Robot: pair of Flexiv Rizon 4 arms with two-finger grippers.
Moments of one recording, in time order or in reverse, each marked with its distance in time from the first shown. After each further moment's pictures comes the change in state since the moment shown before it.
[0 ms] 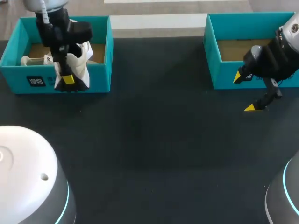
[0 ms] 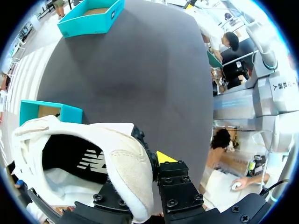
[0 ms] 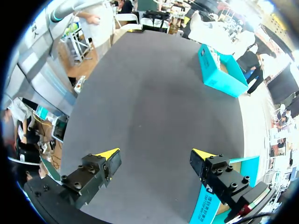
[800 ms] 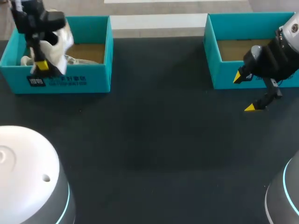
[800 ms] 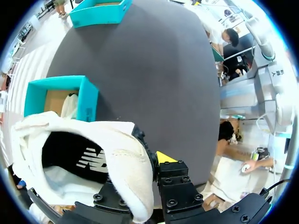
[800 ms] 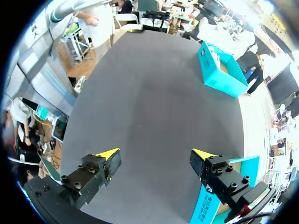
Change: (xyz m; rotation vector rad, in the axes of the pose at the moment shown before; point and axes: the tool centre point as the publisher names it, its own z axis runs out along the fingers) left arm -0.081 0.078 -0.017 -0.041 -0.015 0.030; right arm 0.000 0.000 0.000 0.000 0.000 0.000
